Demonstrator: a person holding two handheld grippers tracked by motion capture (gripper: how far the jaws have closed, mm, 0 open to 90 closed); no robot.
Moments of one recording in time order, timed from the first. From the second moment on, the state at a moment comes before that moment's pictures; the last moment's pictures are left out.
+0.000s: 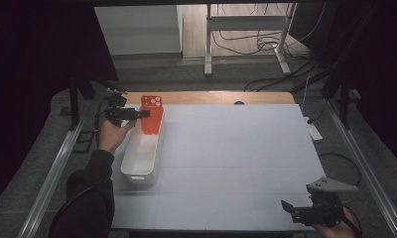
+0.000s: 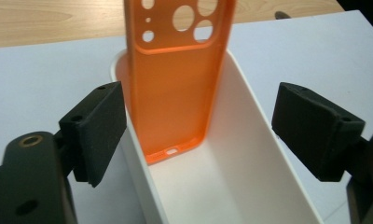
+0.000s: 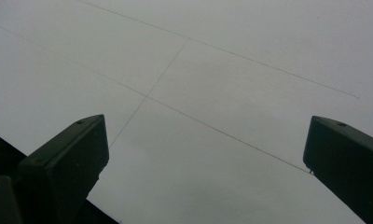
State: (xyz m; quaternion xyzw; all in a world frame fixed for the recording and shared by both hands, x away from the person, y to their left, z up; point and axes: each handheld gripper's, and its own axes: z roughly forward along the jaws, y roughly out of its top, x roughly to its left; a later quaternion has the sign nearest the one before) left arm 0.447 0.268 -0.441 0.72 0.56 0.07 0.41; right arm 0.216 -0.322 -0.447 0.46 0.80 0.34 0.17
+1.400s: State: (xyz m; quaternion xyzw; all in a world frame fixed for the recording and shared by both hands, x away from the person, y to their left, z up) left arm 0.399 0.238 -0.440 0.78 0.45 0.11 0.42; right arm 0.218 -0.323 -0.448 0.46 0.80 0.34 0.16
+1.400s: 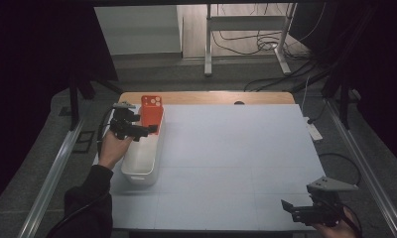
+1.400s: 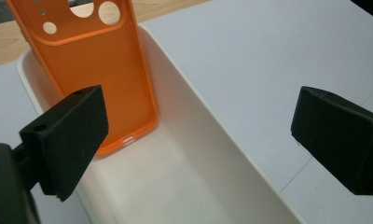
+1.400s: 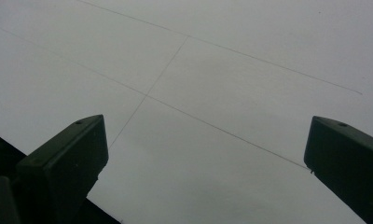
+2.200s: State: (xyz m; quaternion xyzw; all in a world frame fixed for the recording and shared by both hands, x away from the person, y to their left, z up) left arm 0.362 0.230 -0.442 0.79 0.43 0.13 0.41; right arm 0.217 -0.322 -0.447 0.46 0.80 0.34 0.17
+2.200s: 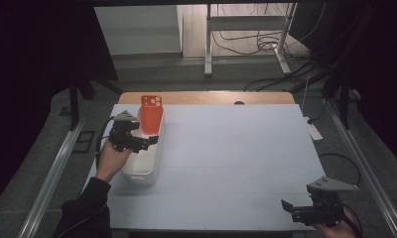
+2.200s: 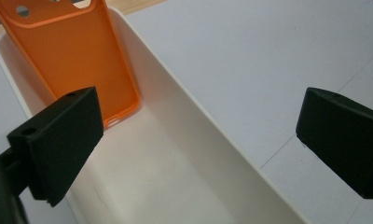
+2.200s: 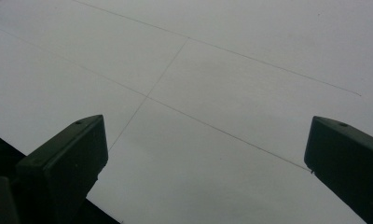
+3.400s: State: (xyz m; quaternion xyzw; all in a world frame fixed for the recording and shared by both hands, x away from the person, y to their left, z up) left arm 0.302 0.224 -0.442 0.79 0.42 0.14 0.42; right arm 0.218 -0.323 -0.447 0.48 0.80 0.33 0.17
